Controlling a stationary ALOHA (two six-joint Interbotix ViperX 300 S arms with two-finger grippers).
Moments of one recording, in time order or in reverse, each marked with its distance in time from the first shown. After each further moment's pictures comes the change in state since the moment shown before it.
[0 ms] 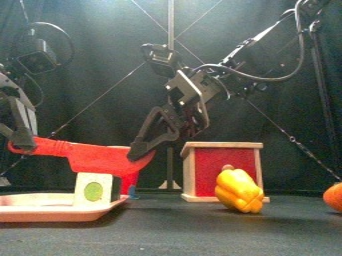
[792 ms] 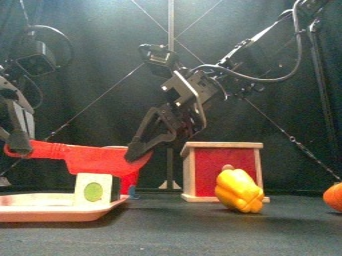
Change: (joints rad) left arm 0.000 0.014 0.005 0.000 0.000 0.000; right arm 0.000 0.015 -0.017 0.000 -0.002 0.000
